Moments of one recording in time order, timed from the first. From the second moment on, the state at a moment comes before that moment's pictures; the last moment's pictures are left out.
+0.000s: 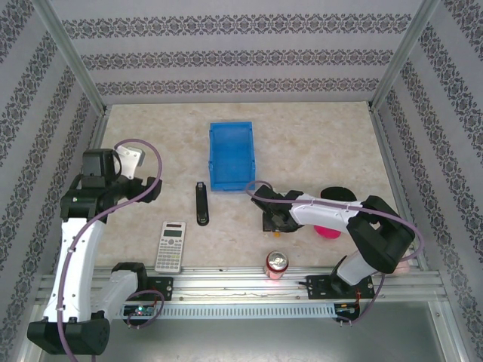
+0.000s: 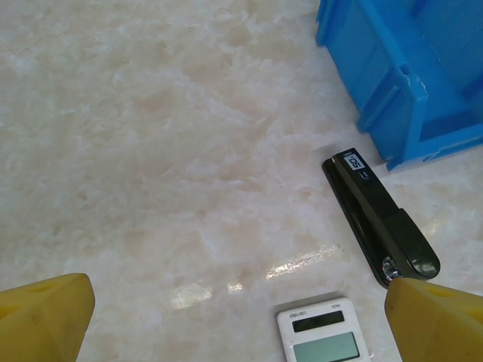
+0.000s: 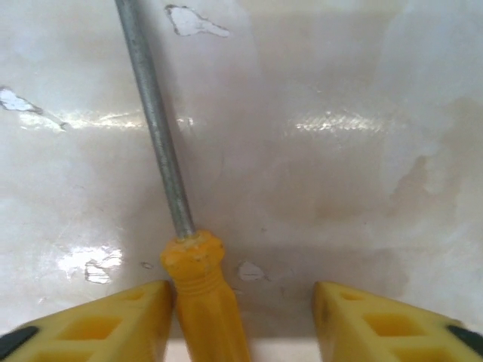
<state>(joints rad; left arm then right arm) 0.05 0.90 1.09 -0.99 0.16 0.23 0.82 1.55 0.79 -0.65 0.15 0.83</state>
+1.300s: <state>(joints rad) 0.05 0.95 1.14 -0.99 0.28 0.24 0.70 1.37 0.81 -0.70 0.07 0.72</state>
